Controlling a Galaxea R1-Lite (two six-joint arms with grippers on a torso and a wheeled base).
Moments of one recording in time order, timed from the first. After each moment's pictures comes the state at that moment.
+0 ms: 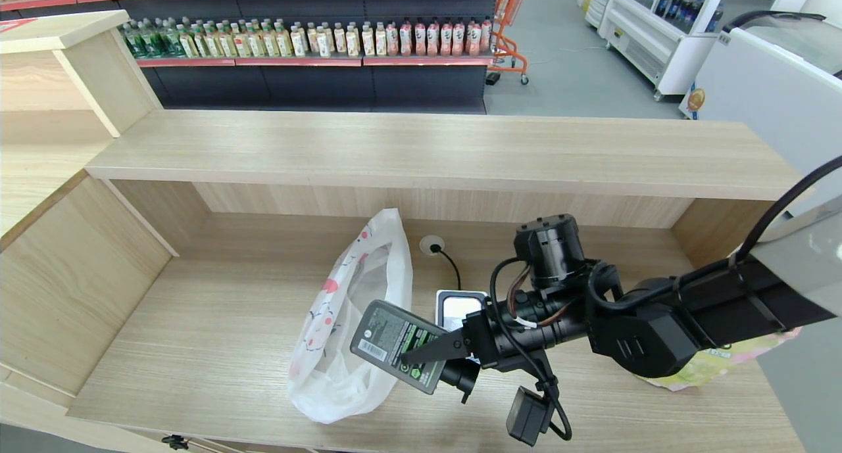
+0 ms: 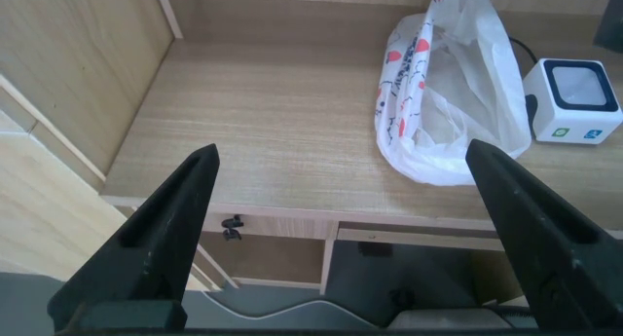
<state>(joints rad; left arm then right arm) 0.00 0.00 0.00 0.00 -0.01 0.00 0.65 2.00 -1.01 -0.50 0.95 -2.77</state>
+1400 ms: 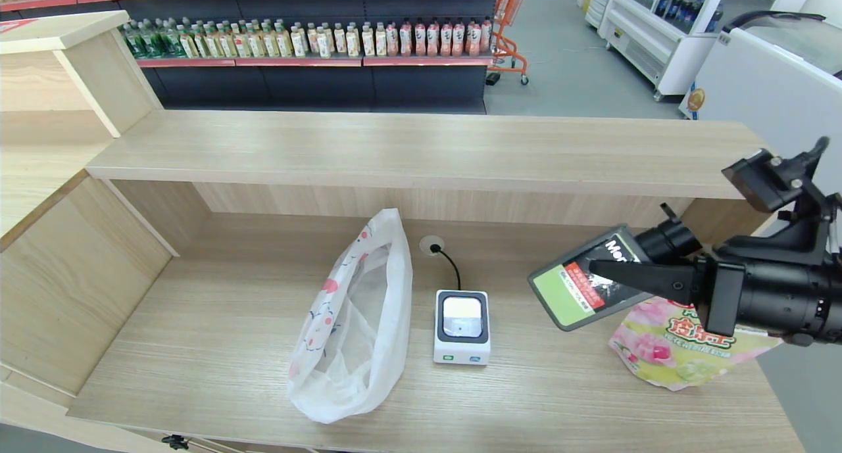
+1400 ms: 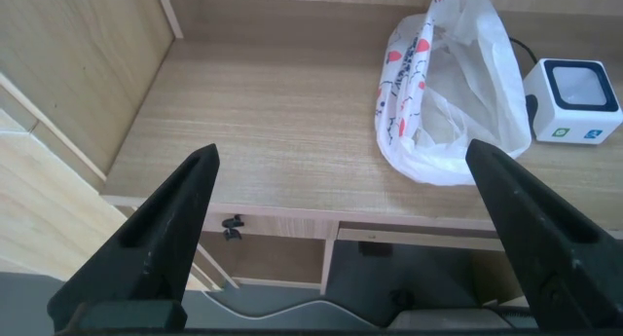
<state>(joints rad) 0.00 0.00 0.00 0.00 -0.01 0.00 0.32 1.34 -0.63 -0.53 0.63 0.22</state>
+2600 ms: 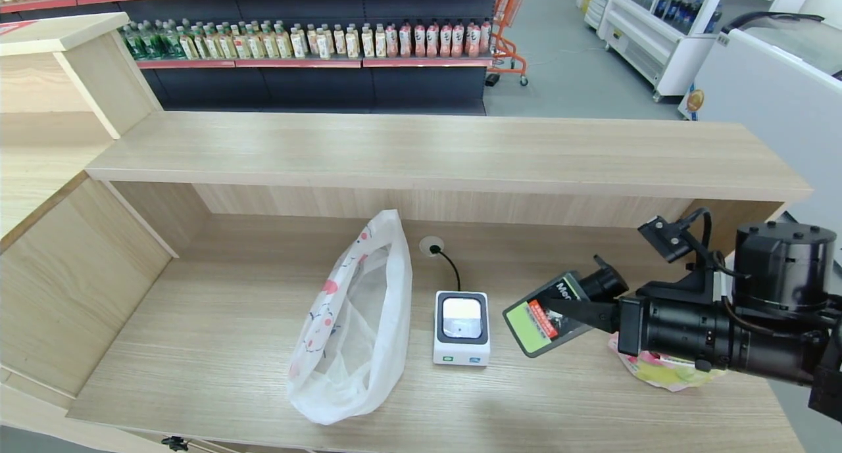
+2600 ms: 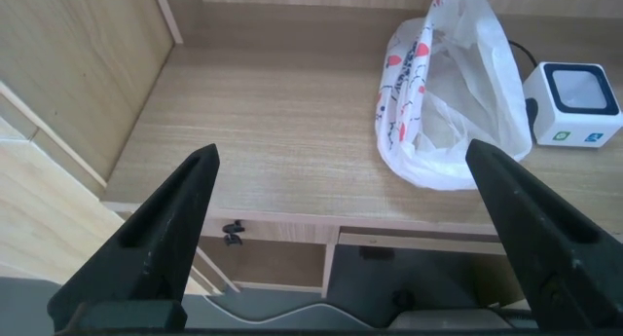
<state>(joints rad) 0.00 0.00 0.00 0.00 -0.01 0.00 0.36 1.58 -0.49 -0.78 0.52 0.28</state>
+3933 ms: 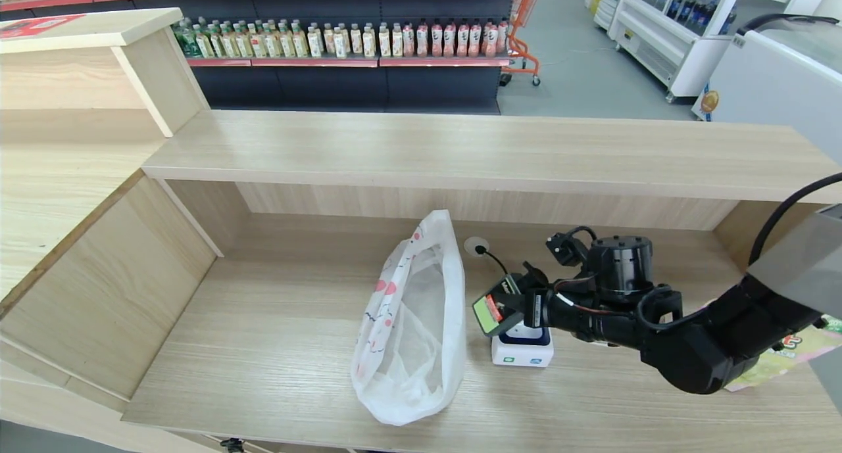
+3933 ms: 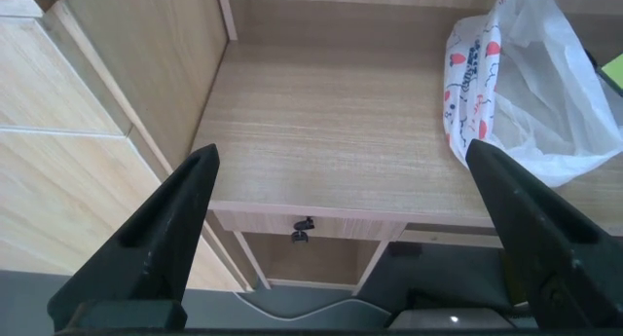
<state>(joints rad) 0.00 0.00 0.00 0.00 -0.01 0.00 0.40 2.04 -0.75 -0.89 0.29 0.28</state>
